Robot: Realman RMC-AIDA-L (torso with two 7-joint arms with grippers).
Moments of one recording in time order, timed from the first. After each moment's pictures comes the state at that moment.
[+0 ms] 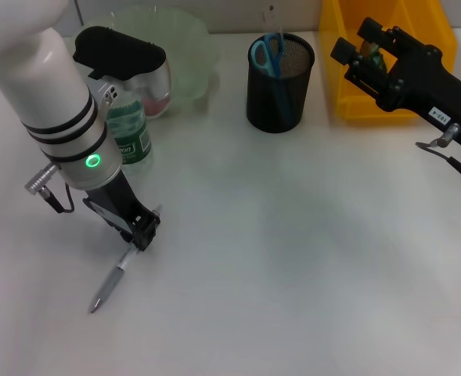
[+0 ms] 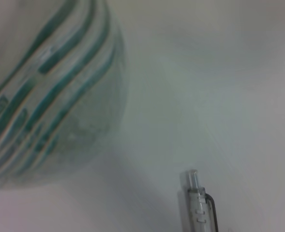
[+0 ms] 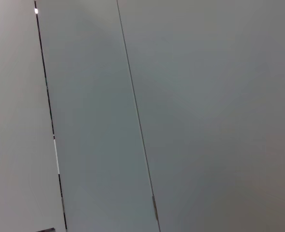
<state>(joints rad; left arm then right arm) -0.89 -2.08 1.48 0.87 2.68 1.53 -2.87 0.52 2.08 -0.80 -0.27 -1.26 -1.46 0.88</state>
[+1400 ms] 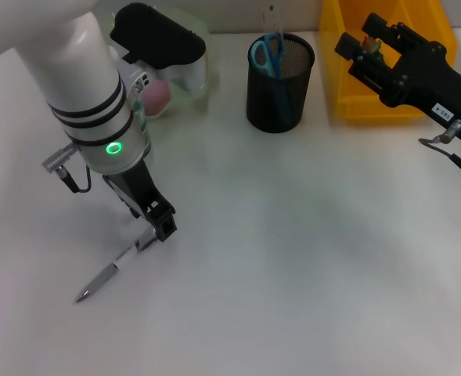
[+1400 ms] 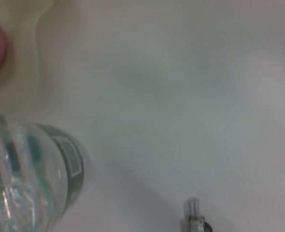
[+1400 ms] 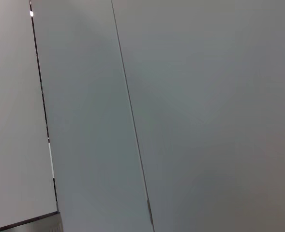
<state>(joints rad) -0.93 -2.08 1.58 0.95 2.66 1.54 -2.83 0.53 2.08 -0.78 -0.27 -1.26 -1.45 0.88</state>
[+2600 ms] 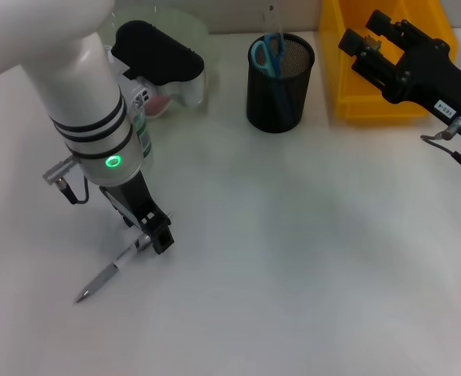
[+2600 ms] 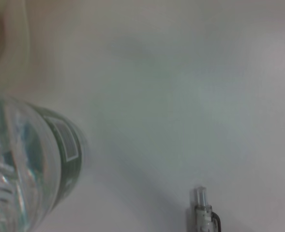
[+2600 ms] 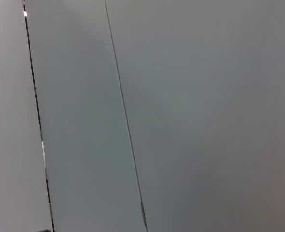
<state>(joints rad) -0.92 -2.08 1.63 0.90 2.65 1.50 -2.83 0.53 2.08 -0.77 -0.27 -1.26 -1.44 0.87</state>
